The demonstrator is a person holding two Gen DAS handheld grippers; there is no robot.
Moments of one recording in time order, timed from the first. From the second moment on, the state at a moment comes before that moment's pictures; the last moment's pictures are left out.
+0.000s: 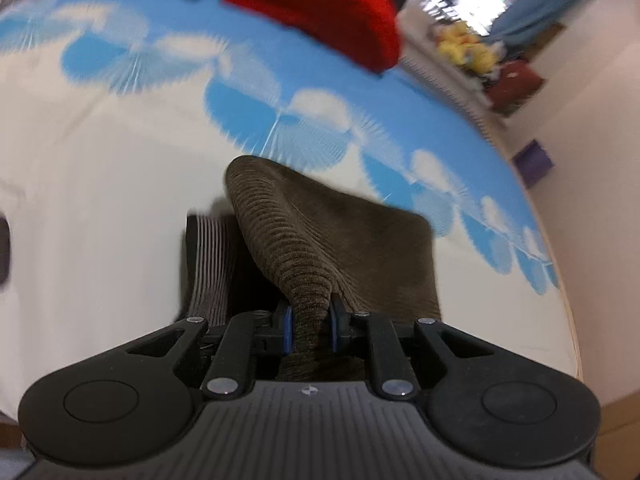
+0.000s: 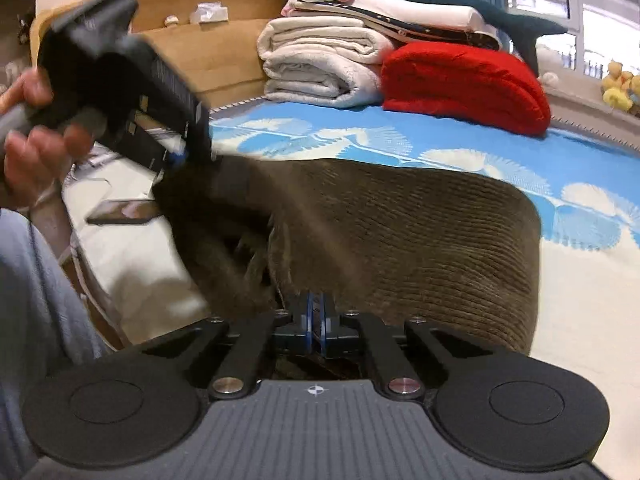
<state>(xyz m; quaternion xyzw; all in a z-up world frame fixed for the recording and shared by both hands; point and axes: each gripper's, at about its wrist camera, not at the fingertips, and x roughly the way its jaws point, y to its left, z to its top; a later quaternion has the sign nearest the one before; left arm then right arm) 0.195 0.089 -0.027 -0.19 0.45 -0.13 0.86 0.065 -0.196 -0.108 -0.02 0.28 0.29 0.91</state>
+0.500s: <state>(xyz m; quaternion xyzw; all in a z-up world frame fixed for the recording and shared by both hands) 0.166 0.098 -0.057 -0.15 0.41 -0.10 0.89 0.064 -0.211 -0.081 0.08 0.23 0.33 0.91</state>
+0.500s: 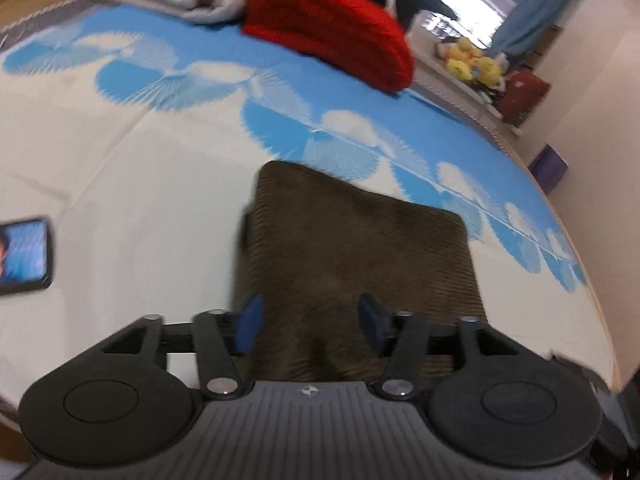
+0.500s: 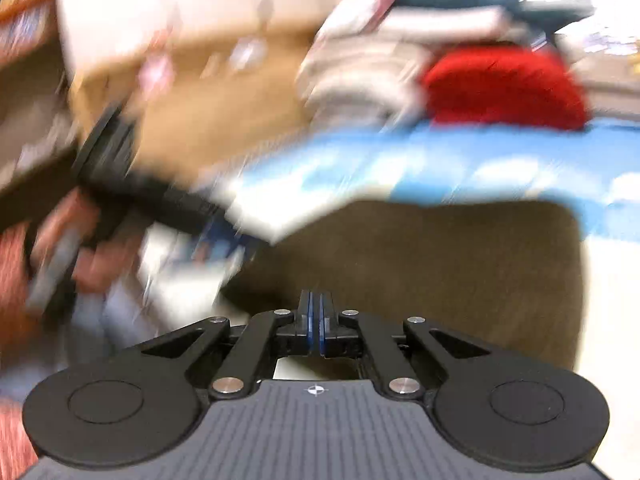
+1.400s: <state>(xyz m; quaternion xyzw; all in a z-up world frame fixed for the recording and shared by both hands) 0.118 0.049 -0.062 0.07 0.35 -0.06 0.93 0.044 -0.228 -0.106 -0.09 0.23 0.27 0.93</state>
